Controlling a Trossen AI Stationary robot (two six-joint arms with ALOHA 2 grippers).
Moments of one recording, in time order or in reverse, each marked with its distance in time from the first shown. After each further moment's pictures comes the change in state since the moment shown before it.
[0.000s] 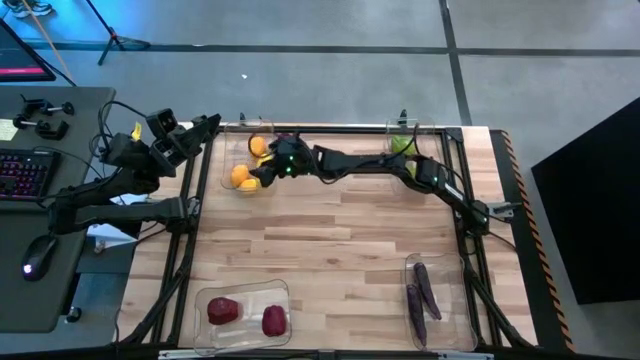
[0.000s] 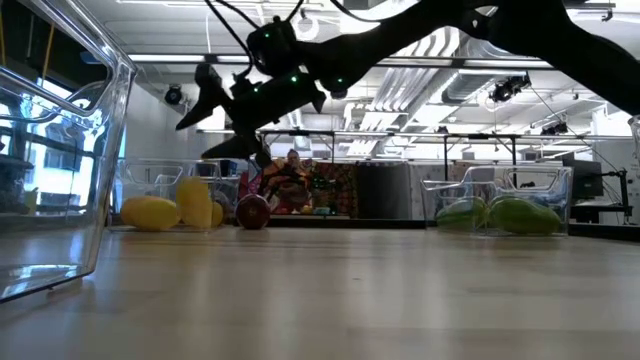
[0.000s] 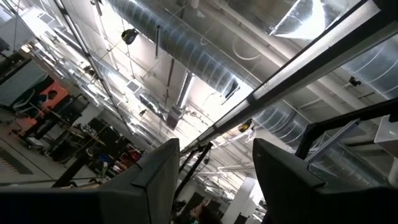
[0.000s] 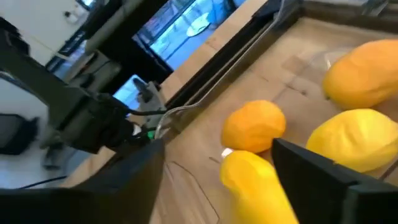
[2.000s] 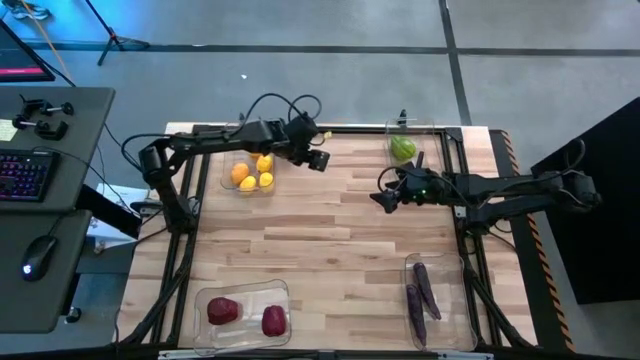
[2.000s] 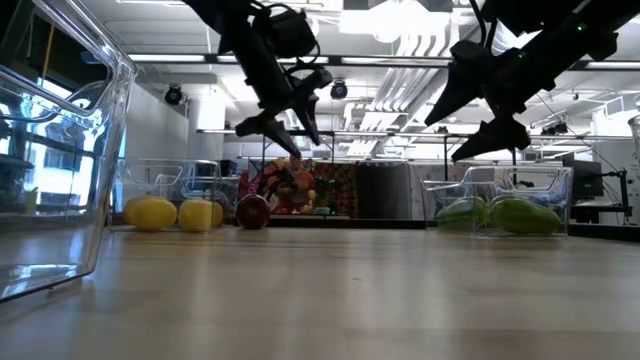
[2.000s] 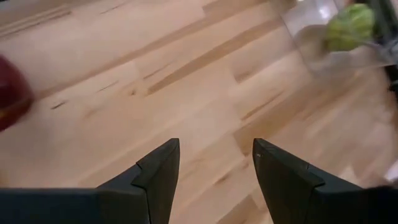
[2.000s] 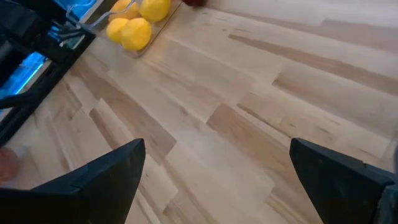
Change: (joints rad) left arm 0.097 1.166 0.711 -1.169 -0.018 0.086; right arm 0.103 -1.408 -1.443 -0.230 0.284 0.128
